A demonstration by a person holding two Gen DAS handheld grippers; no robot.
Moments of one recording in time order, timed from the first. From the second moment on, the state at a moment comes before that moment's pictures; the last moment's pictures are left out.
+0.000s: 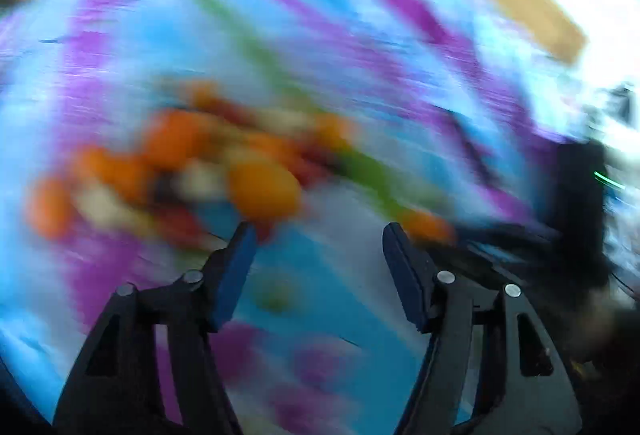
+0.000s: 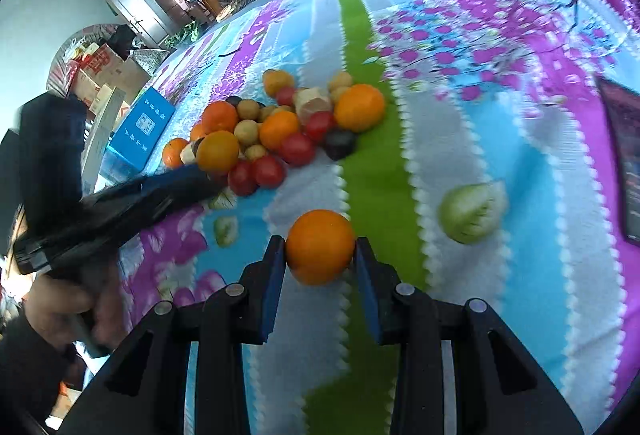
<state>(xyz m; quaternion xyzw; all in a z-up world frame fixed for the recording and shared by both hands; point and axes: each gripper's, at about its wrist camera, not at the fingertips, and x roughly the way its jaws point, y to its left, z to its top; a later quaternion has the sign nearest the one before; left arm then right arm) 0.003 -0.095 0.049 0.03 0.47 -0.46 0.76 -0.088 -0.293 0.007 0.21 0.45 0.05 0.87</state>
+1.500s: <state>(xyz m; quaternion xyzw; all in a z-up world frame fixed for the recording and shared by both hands) 0.000 -0.059 0.080 0.02 0.45 -0.24 0.86 -0.101 -0.276 0.051 0.14 0.41 0.02 0.90</state>
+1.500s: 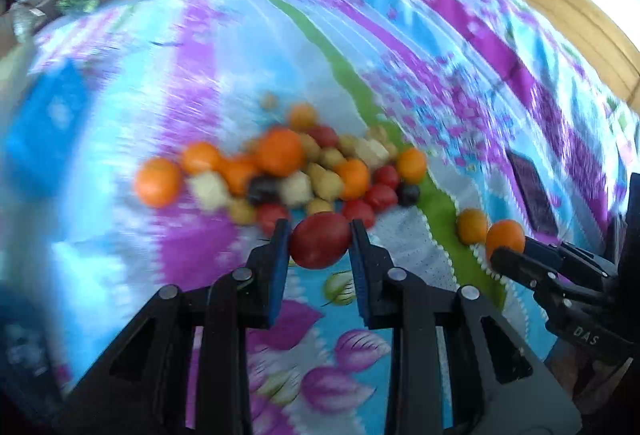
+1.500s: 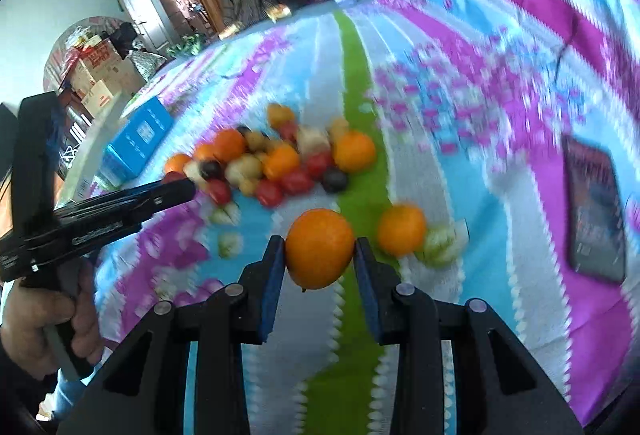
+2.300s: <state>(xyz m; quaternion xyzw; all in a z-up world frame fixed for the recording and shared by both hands) -0.061 0.200 0.221 -0.11 0.35 0.03 0.93 -0.047 -0.034 0.223 0.04 0.34 0.18 0.92</state>
